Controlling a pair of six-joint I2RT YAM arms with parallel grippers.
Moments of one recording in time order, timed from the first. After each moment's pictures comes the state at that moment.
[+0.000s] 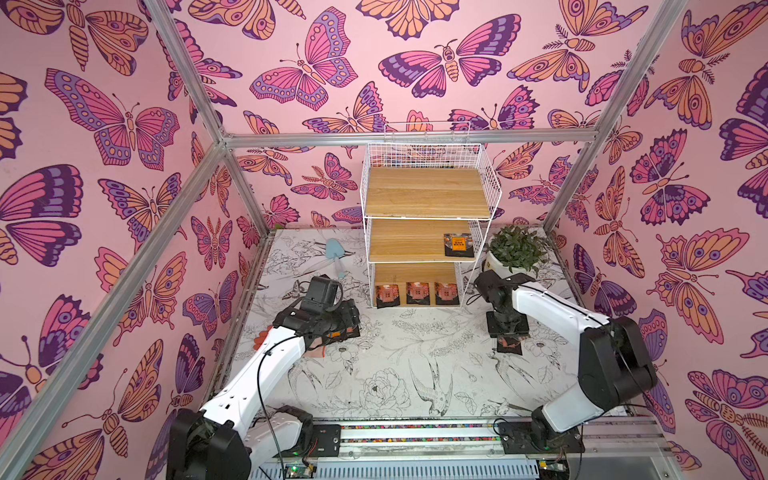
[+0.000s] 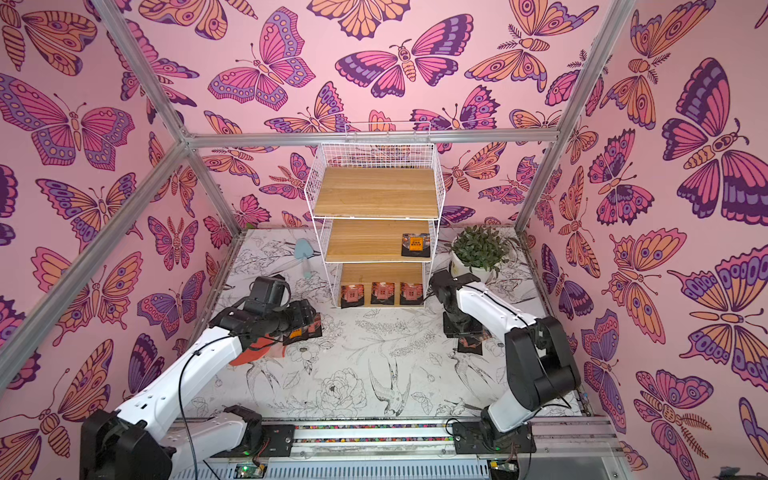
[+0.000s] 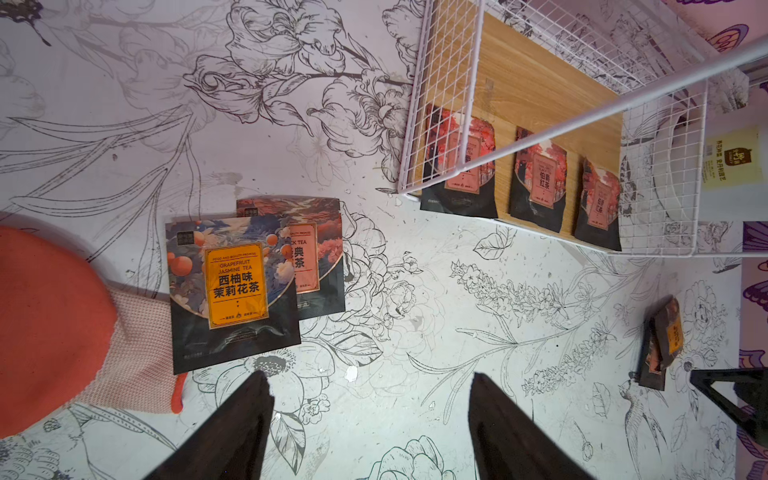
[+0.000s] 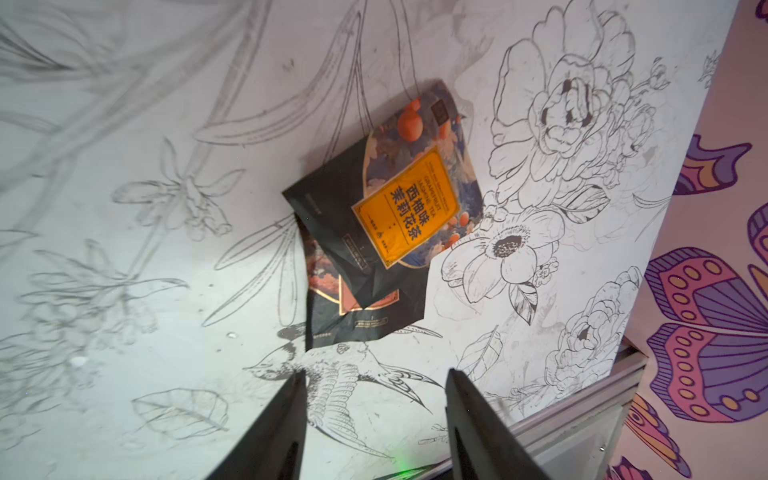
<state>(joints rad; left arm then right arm) -0.33 1.13 0.86 -0.68 0.06 -0.60 0.44 1.56 1.08 -1.13 0.32 0.47</state>
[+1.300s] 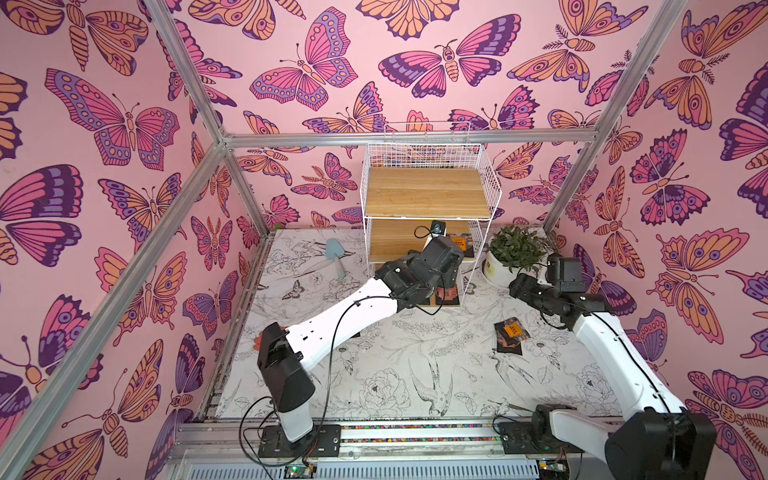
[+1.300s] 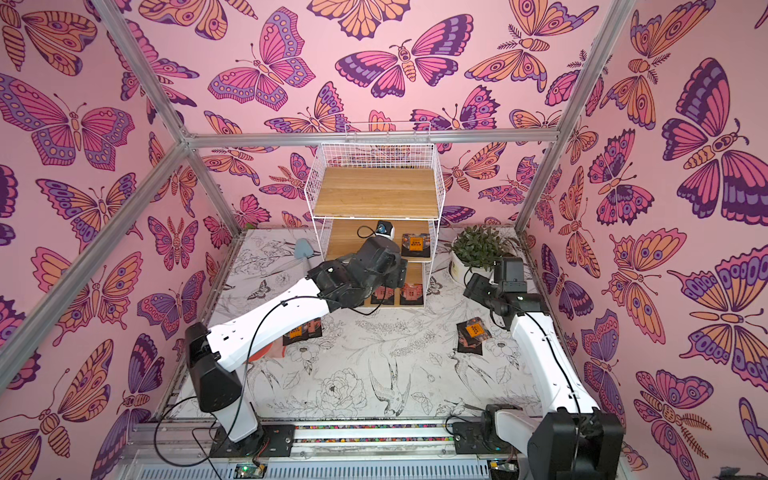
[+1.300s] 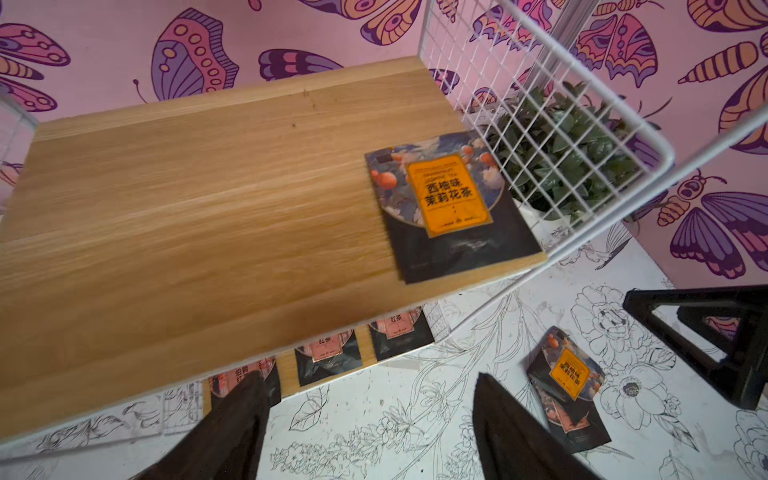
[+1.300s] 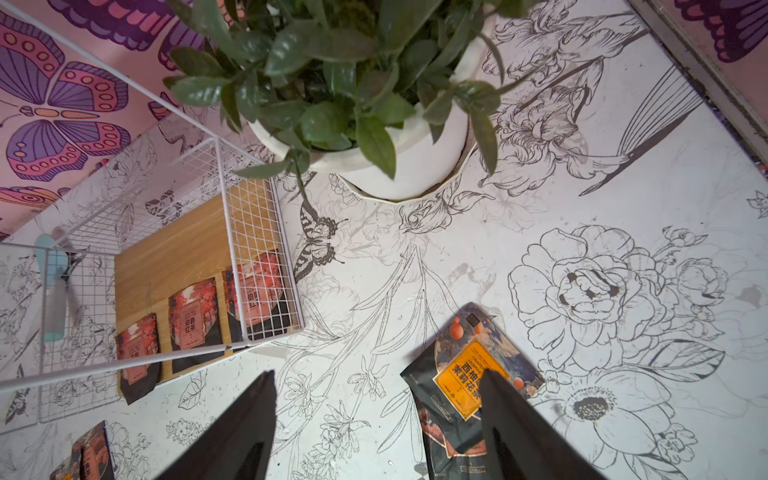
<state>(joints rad) -0.95 1.78 1.80 -0.67 -0.45 -0.41 0.05 1.16 0.96 -0.63 -0.07 0.46</state>
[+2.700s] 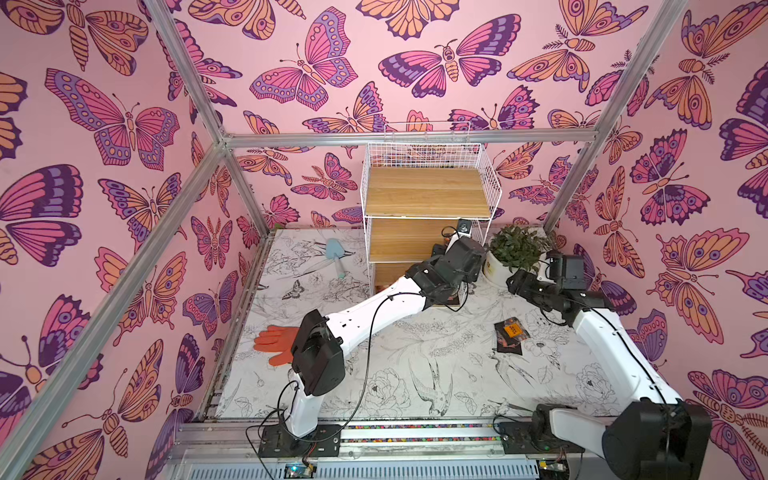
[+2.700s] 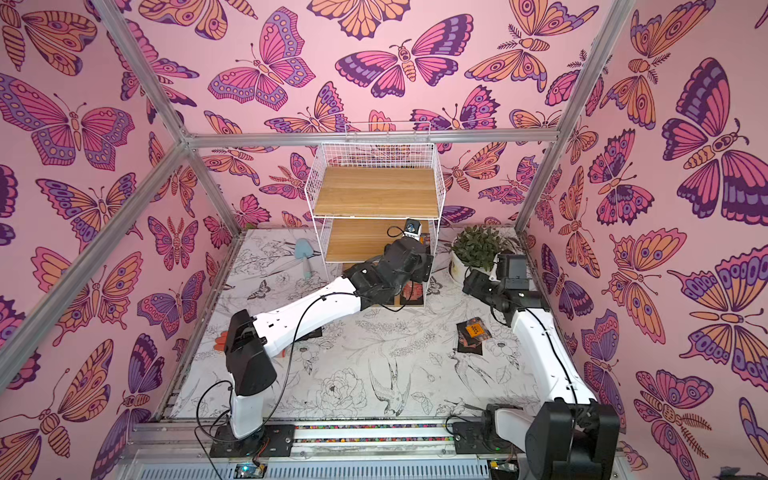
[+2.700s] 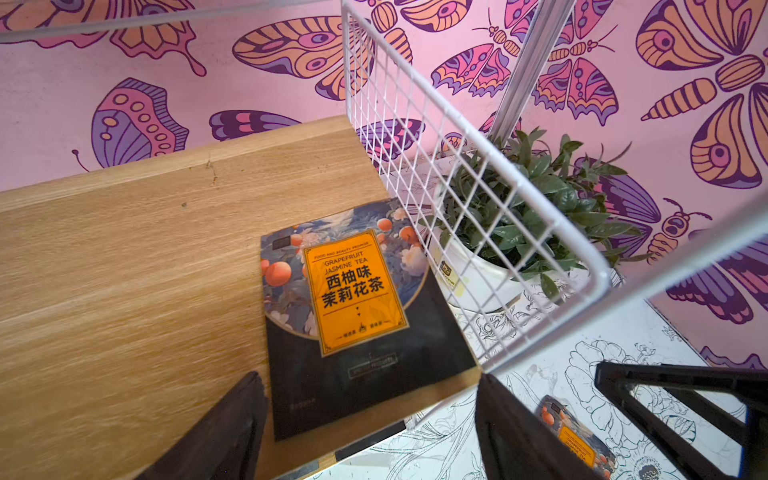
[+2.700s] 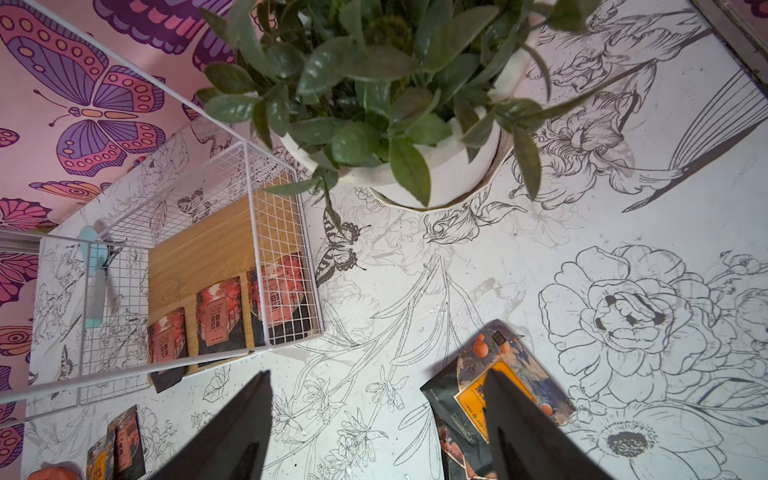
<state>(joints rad) -0.97 1.97 1.89 -0.44 -0.49 -0.32 0.03 1.20 0.97 -0.58 -0.16 0.44</state>
